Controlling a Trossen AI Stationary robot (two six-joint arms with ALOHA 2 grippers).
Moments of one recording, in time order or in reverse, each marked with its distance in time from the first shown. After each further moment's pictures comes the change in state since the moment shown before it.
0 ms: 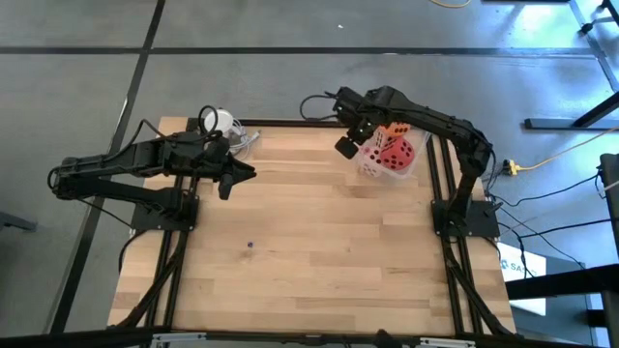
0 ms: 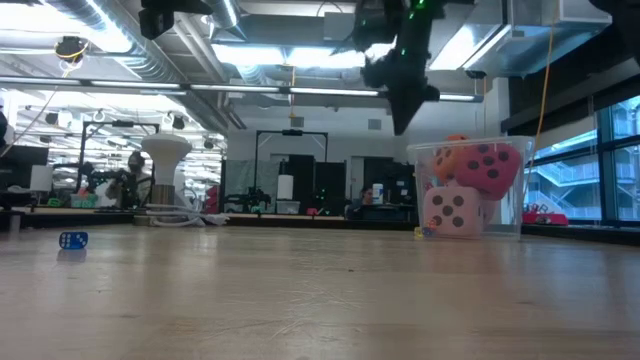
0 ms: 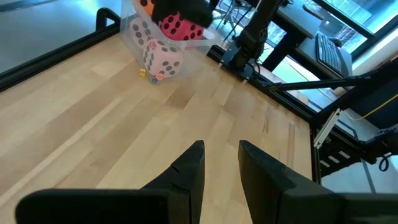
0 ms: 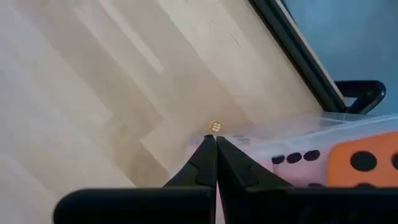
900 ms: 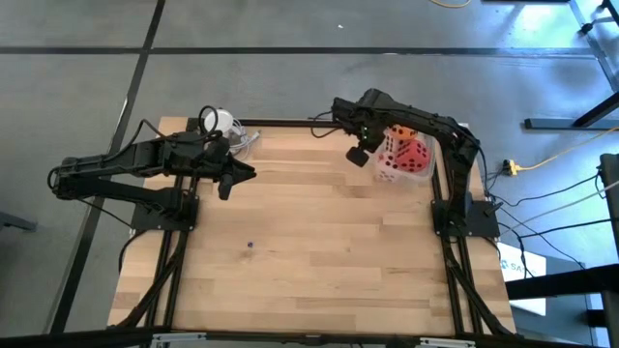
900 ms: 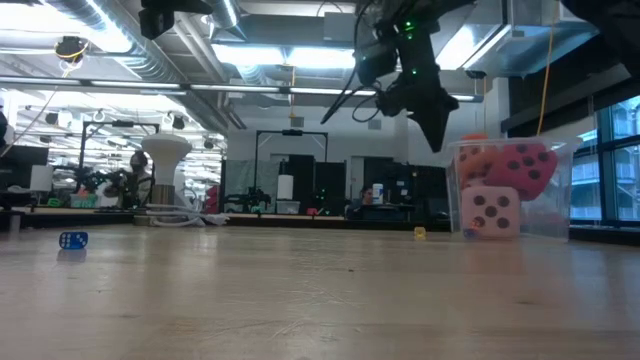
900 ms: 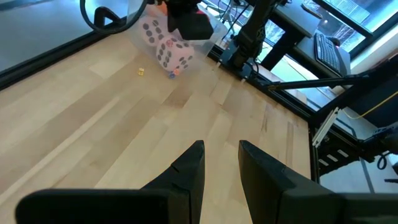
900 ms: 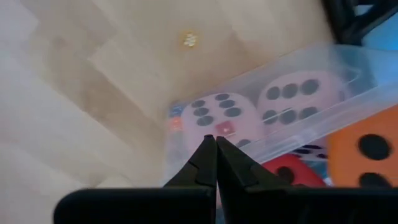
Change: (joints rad) left arm 0.000 0.000 0.000 0.000 0.008 0.002; right arm -0.017 0.097 -0.001 -0.270 0.024 0.010
